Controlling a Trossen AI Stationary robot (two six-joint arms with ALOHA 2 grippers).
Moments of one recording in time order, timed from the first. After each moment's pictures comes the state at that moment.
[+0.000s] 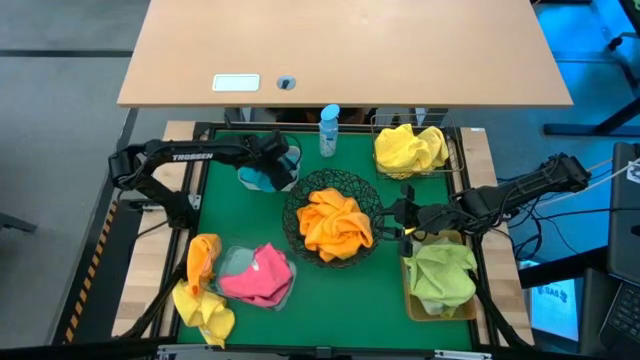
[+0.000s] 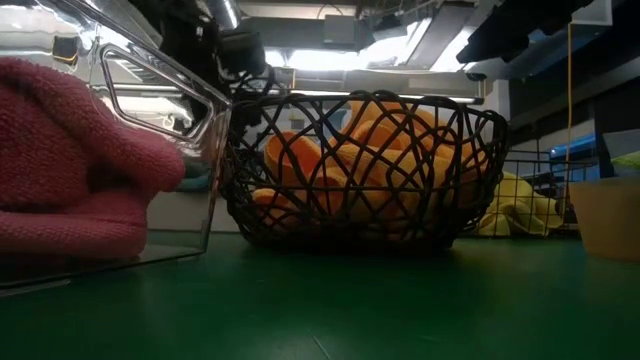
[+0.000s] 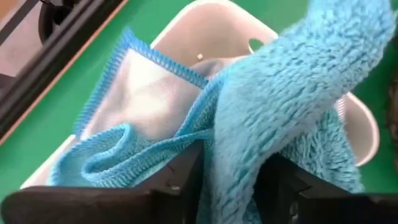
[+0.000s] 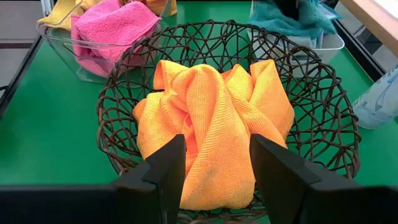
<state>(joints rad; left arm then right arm) 0.43 1.49 0.98 -0.62 -0.23 -0.25 0.37 1.03 0.80 -0.39 0.38 0.23</state>
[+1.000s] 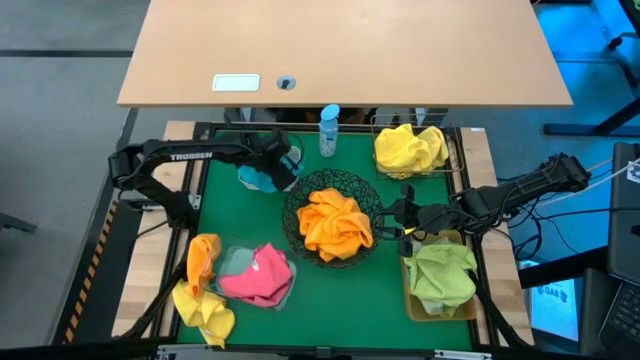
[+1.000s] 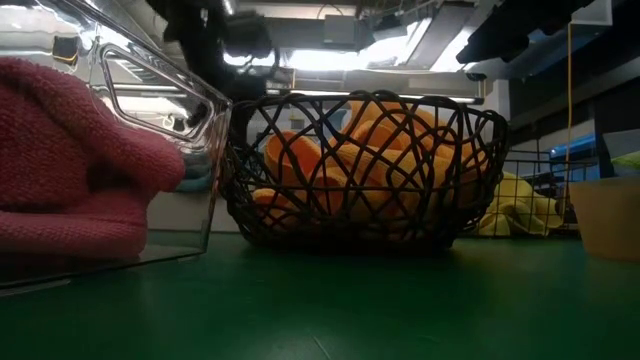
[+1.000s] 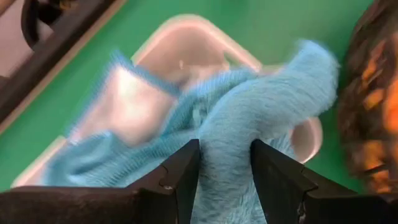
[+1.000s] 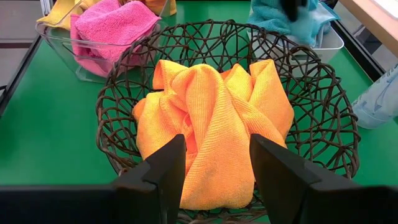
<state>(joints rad) 0.41 1.48 1.08 -0.72 -0.19 -0.30 0.37 1.03 0.80 -0.40 0.38 0.23</state>
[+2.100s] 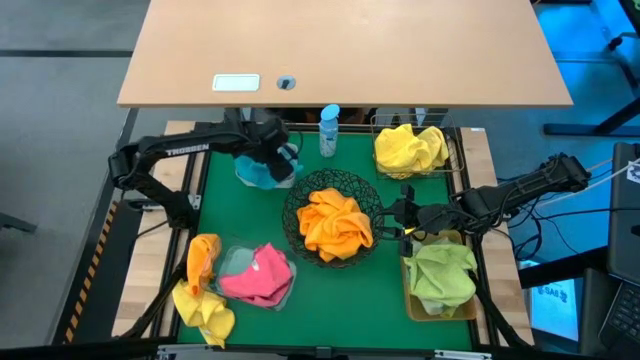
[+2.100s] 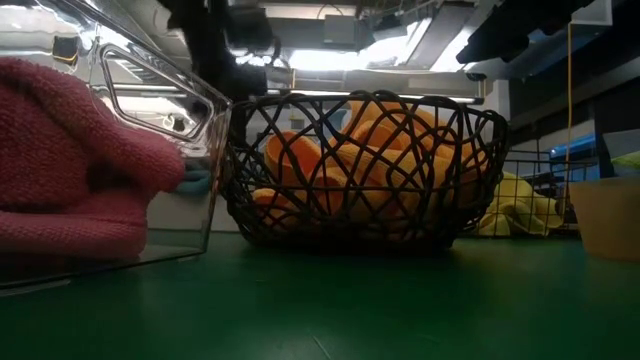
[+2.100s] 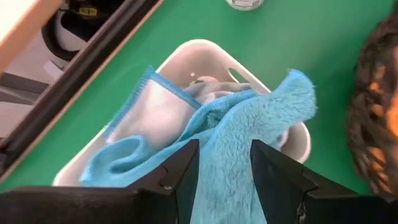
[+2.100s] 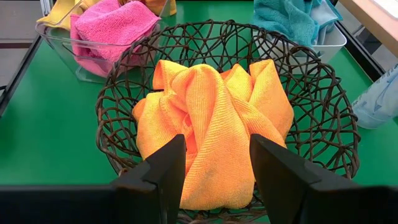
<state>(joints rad) 0.44 1.49 1.18 -0.83 -0.21 -0.26 0.37 1.03 0.80 -0.40 0.38 0.23</state>
